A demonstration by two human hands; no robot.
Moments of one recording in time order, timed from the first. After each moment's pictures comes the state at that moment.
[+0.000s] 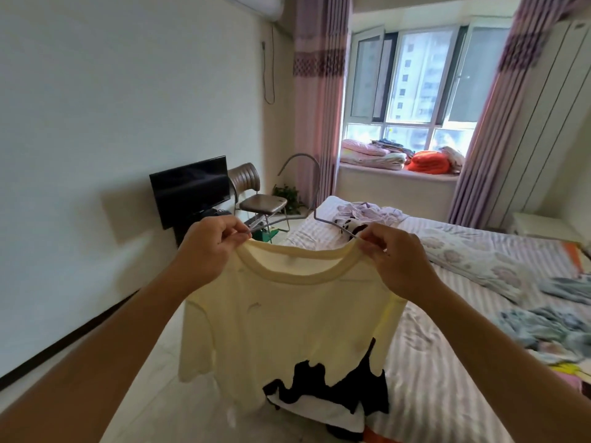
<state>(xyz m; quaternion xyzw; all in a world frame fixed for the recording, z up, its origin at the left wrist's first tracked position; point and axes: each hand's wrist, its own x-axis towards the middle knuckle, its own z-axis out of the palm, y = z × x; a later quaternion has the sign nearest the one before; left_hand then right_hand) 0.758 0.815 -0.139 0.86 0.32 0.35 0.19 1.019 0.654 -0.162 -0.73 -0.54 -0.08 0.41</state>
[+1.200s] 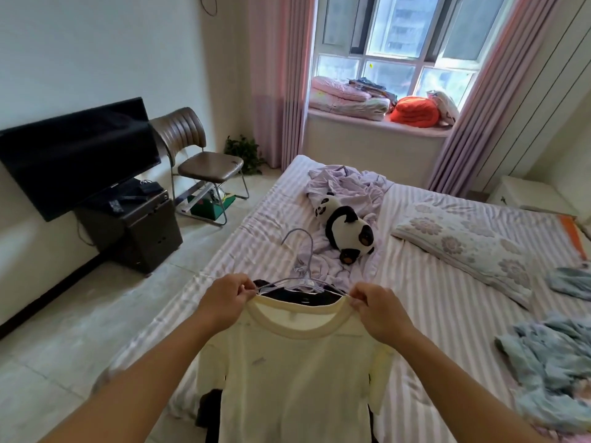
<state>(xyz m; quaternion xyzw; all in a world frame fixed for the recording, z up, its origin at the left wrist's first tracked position) 1.124 1.205 -0.374 0.86 0.37 0.13 0.33 1.334 0.993 -0.356 -0.87 -0.41 0.13 0.25</state>
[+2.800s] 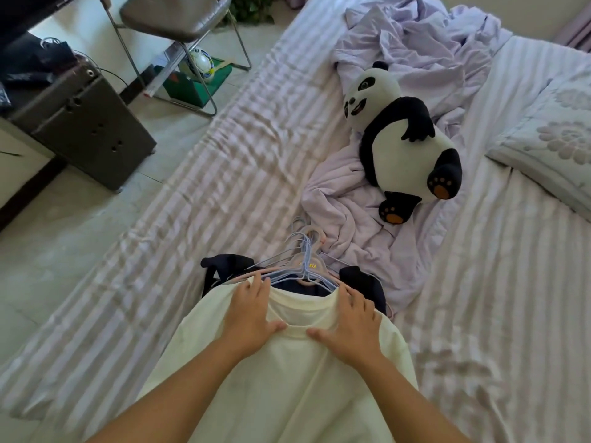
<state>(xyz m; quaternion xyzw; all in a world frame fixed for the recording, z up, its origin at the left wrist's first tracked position) 1.408 1.349 -0.741 0.86 0.42 -0.15 0.26 1.565 1.209 -0.747 -0.88 -0.35 0.32 0.07</state>
